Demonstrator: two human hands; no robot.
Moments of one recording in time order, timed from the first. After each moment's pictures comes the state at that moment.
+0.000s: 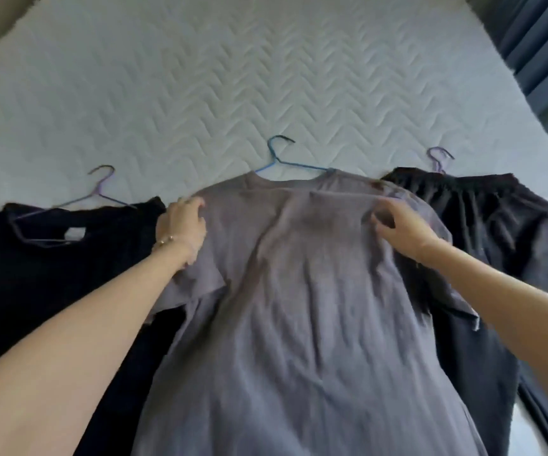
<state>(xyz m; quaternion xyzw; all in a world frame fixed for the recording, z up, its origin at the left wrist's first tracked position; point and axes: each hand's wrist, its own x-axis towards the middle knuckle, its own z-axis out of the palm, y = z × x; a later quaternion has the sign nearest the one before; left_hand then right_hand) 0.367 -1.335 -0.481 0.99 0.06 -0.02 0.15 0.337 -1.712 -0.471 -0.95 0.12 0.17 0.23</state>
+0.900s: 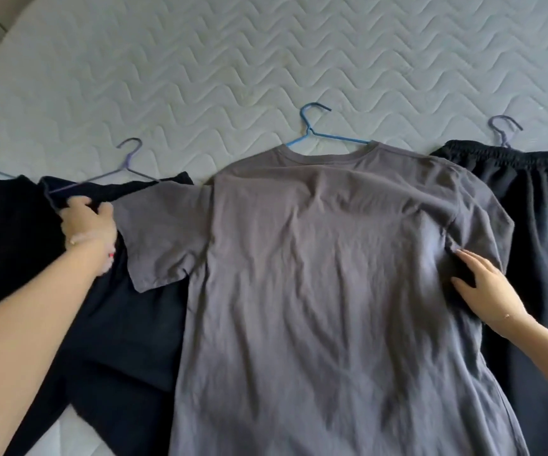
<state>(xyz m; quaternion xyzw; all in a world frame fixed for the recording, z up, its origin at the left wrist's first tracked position) 0.339 -1.182 -0.482 0.88 0.40 0.06 0.26 0.241 -1.764 -0.554 -0.94 0.19 0.17 0.22</state>
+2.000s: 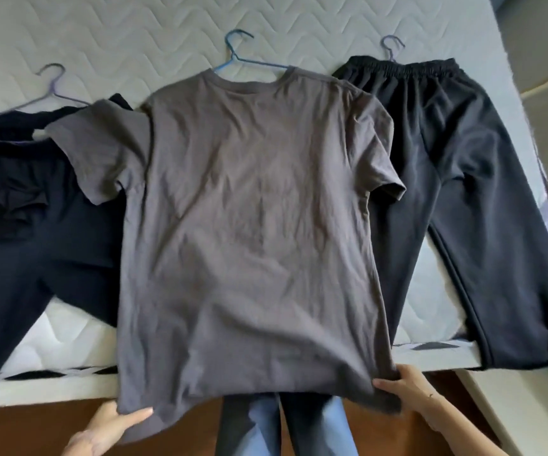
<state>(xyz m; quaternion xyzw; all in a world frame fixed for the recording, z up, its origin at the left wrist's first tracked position) -0.103 -1.217 -0.522 0.69 0.42 -0.48 0.34 -0.151 -1.729 -0.529 -0.73 0.40 0.45 0.33</state>
